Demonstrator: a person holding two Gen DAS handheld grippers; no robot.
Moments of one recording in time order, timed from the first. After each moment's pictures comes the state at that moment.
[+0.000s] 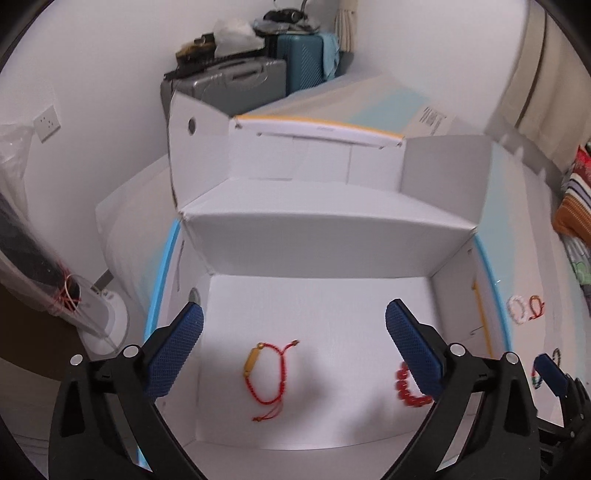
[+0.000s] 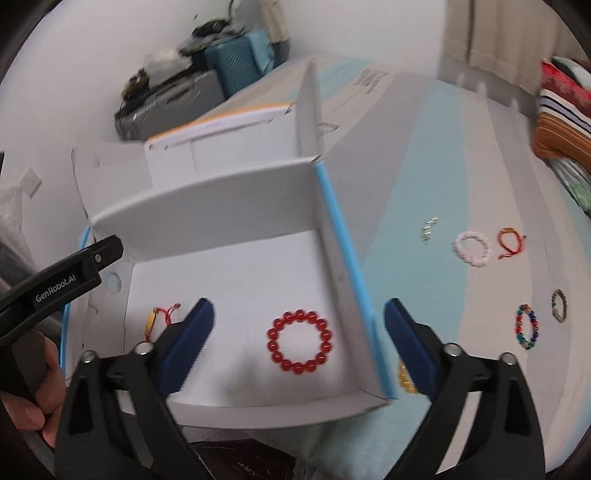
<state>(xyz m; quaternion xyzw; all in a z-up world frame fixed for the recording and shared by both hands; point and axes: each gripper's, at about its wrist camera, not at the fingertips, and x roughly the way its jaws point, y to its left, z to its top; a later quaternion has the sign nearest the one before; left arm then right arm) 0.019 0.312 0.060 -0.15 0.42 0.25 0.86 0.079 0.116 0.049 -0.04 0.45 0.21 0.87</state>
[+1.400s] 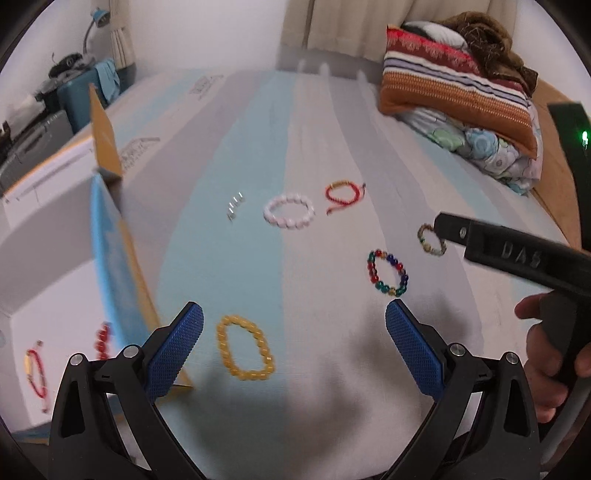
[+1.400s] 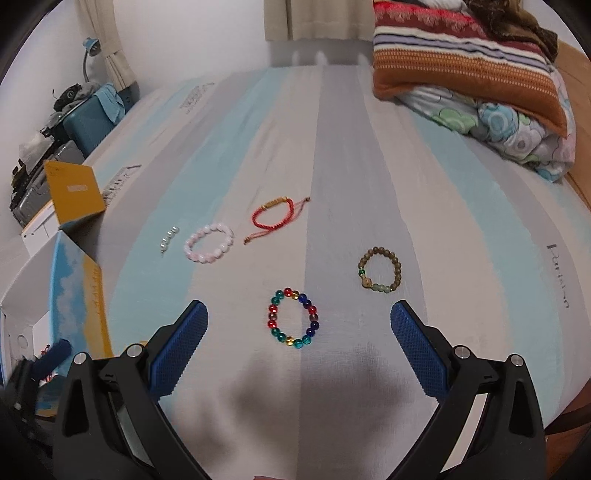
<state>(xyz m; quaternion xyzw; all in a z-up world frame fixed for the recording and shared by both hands) 0.085 -0.001 -0.002 -0.03 0.45 -0.05 0.89 0.144 -0.184 0.020 0.03 0.47 0.02 0.88</state>
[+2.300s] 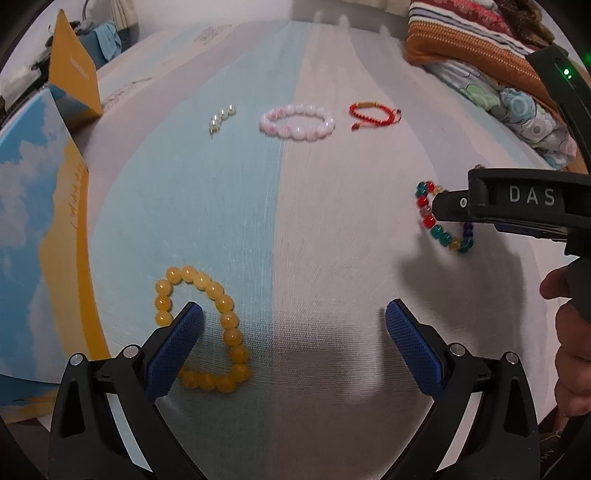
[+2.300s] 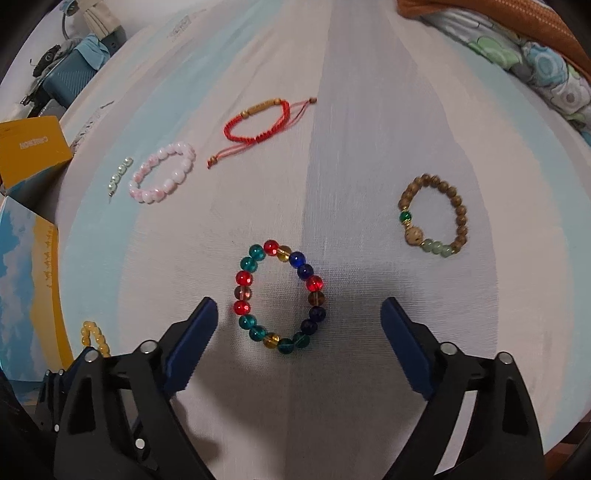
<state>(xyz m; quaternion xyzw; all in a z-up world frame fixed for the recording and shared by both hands) 0.116 -0.018 -0.105 -0.02 0.51 -0.01 0.86 0.200 -0.181 -0.089 0.04 0.58 0.05 0.81</state>
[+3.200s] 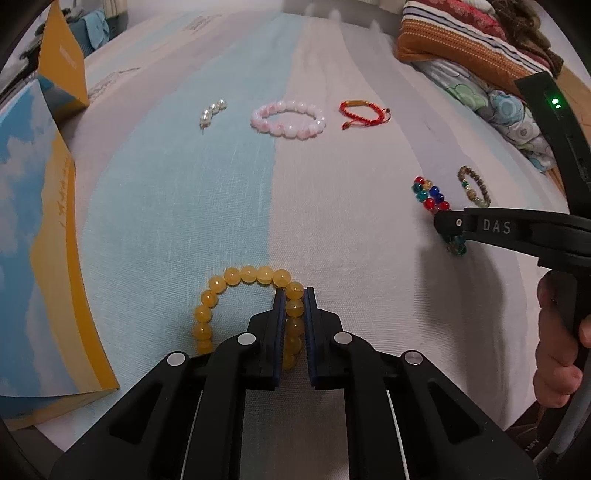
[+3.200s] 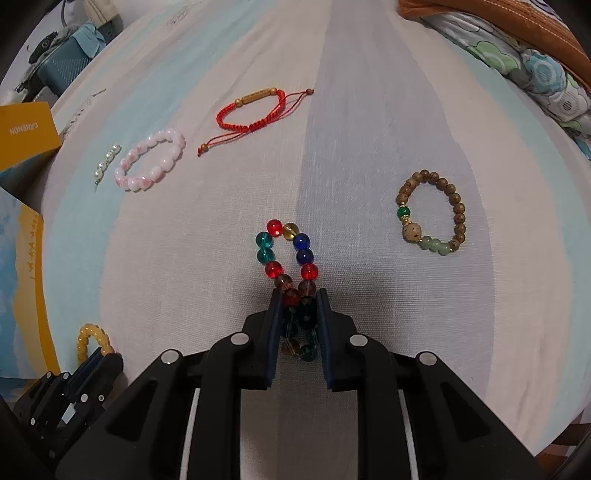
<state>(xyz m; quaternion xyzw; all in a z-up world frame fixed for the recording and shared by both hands) 0.116 -0.008 -0.094 -0.05 0.52 -0.05 0.85 0.203 -0.171 -0.095 0.01 0.58 0.03 0.81</state>
